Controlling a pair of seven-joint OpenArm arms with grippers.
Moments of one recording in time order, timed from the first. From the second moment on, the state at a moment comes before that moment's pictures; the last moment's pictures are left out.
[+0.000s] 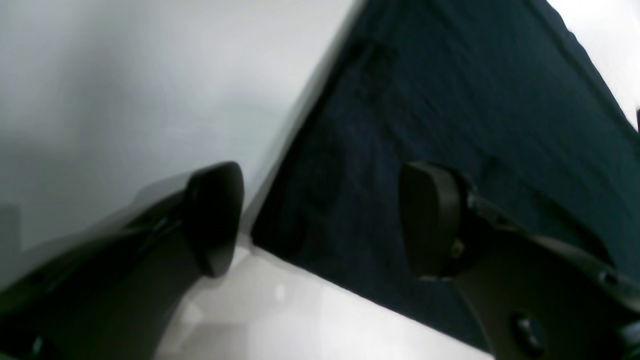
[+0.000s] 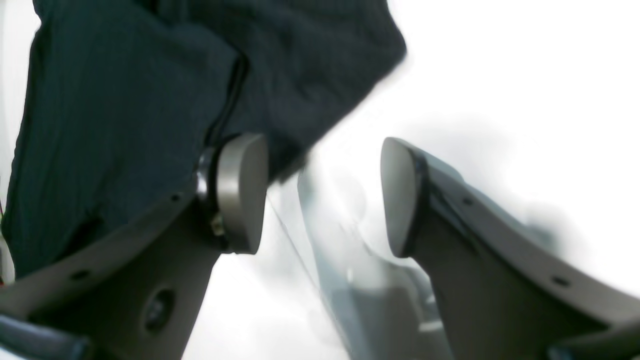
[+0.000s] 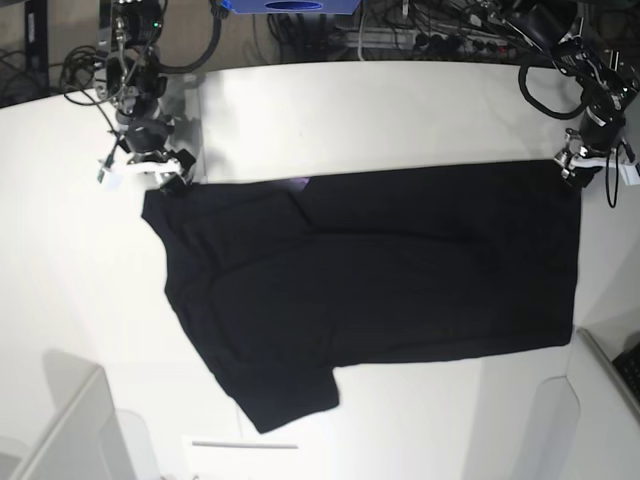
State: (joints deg) left arm 4.9 -10.1 -58.7 75.7 -32.8 -28.2 46.9; right arm -20.3 6.4 8.0 93.9 46.7 -12.1 -25.3
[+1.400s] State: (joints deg) left arm 6.2 -12.5 -51.9 73.2 -33.3 -28.2 47.0; right arm -15.9 6.4 9.6 87.8 47.2 -11.5 -23.0
